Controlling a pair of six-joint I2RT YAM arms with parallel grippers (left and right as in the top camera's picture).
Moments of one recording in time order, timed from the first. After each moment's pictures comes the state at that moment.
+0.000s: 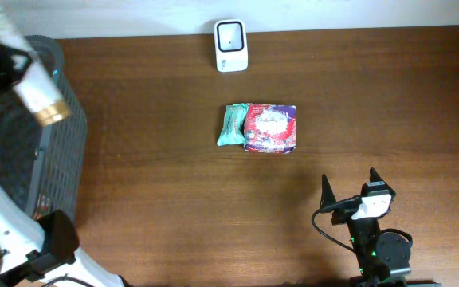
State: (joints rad) left arm 0.40 1.92 2.76 -1.69 0.55 -0.10; right arm 0.10 0.01 0.01 -0.08 0.01 0.00
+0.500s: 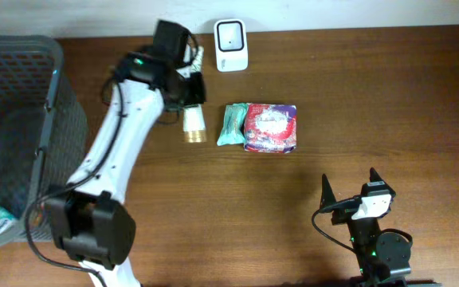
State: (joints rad) left arm -0.30 1.93 1.83 -1.02 0.09 -0.38; right arm 0.10 0.01 0.01 -0.08 0.01 0.00
